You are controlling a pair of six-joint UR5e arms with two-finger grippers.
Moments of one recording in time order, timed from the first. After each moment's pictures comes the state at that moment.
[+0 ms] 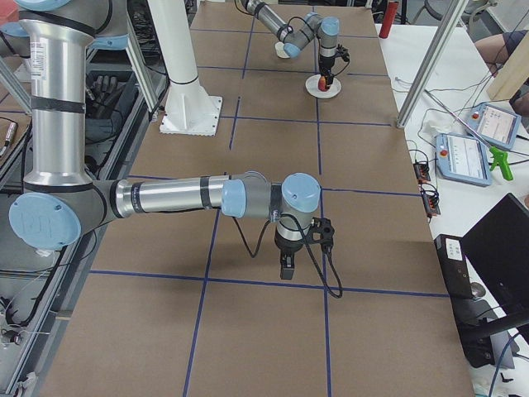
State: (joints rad) left arm -0.85 -2.26 -1.29 -1.85 -2.05 -1.24; right arm 1.53 -1.65 1.77 -1.72 2.27 -0.01
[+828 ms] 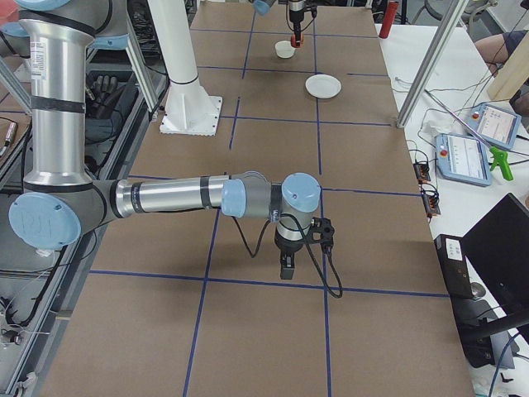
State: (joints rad) left arm -0.92 -1.63 -1.93 -1.74 -2.06 -0.92; right arm 1.53 -1.65 1.77 -1.72 2.27 -0.01
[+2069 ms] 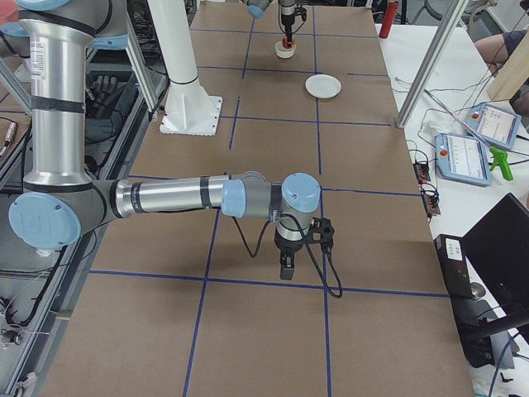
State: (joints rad) left arm -0.91 -1.49 -1.76 -2.05 -2.06 -0.98; right arm 1.53 -1.65 1.77 -1.72 2.27 -0.01
